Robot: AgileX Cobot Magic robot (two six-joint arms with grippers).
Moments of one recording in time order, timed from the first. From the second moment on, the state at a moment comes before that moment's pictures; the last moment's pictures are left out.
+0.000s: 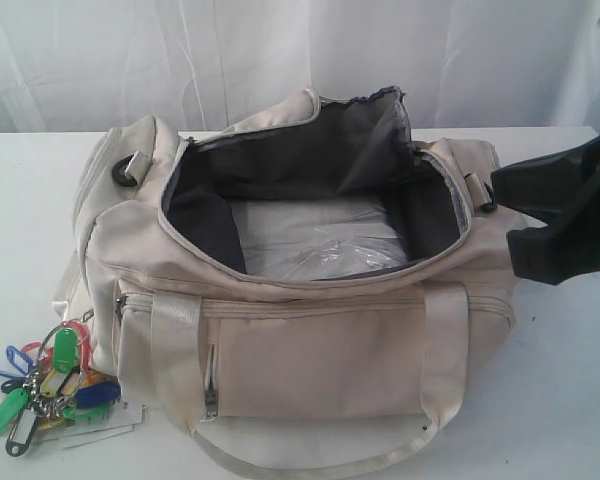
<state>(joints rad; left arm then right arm) -0.60 0.76 -0.90 0.10 1.05 0.10 0.61 0.81 -0.79 0.18 0.57 -0.20</state>
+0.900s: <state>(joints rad) -0.37 0.76 -0.89 0.09 1.05 0.10 0.61 0.81 -0.79 0.19 0.57 -0.20</state>
